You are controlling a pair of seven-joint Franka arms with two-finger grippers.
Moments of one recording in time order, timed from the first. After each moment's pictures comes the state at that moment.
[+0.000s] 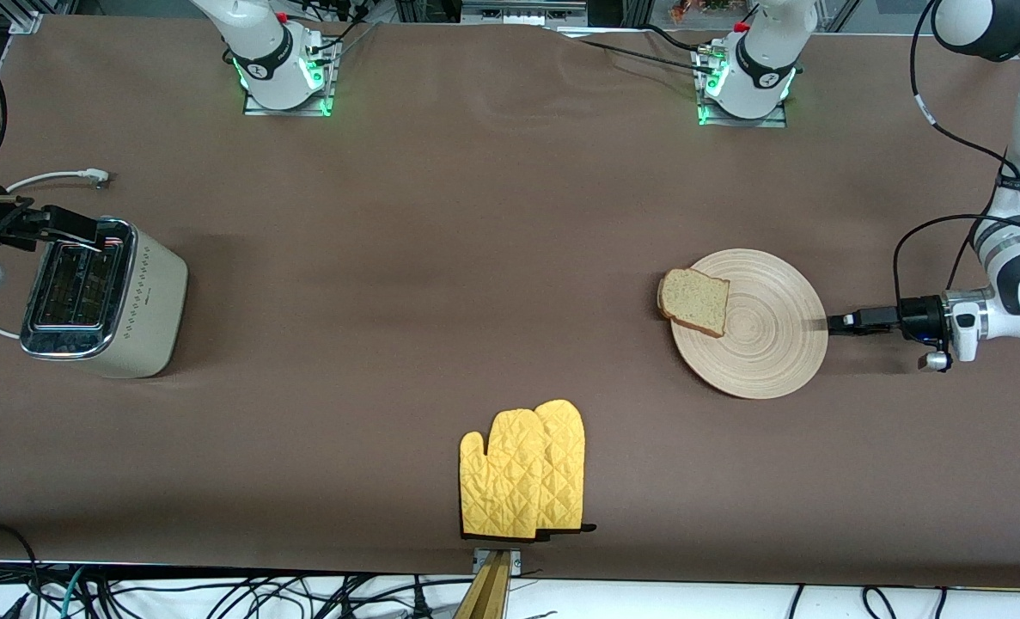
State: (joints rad) left arm 0.51 0.81 -0.02 -1.63 -0.83 1.68 0.82; right arm -0.03 0.15 -0.06 -1.56 0.02 1.58 -0.11
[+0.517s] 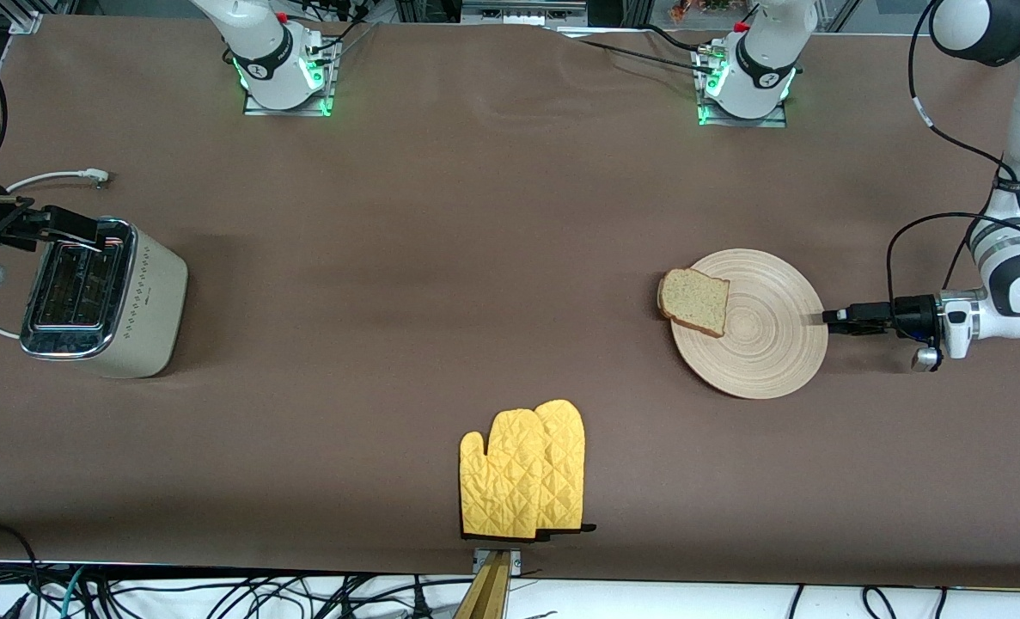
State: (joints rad) left arm 0.51 0.84 -0.02 -1.63 -0.81 1.67 0.95; right arm -0.03 0.15 -0.06 -1.56 0.02 1.58 -0.11
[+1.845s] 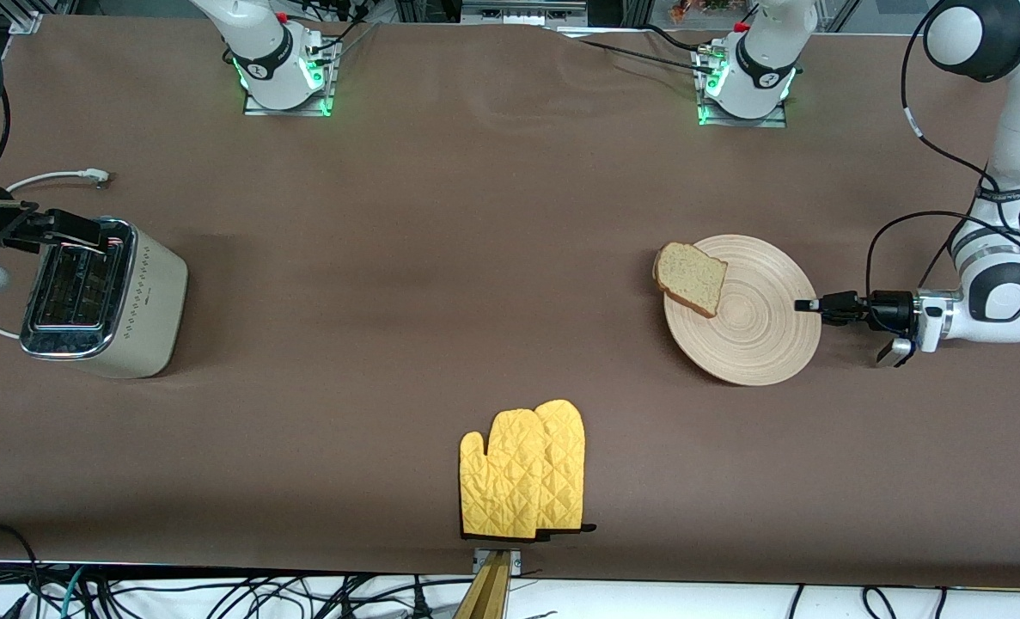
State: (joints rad) left arm 0.50 0.88 -0.04 -1.61 -0.83 1.51 1.01; right arm -0.03 0.16 -0.06 -1.56 0.02 1.58 -0.11
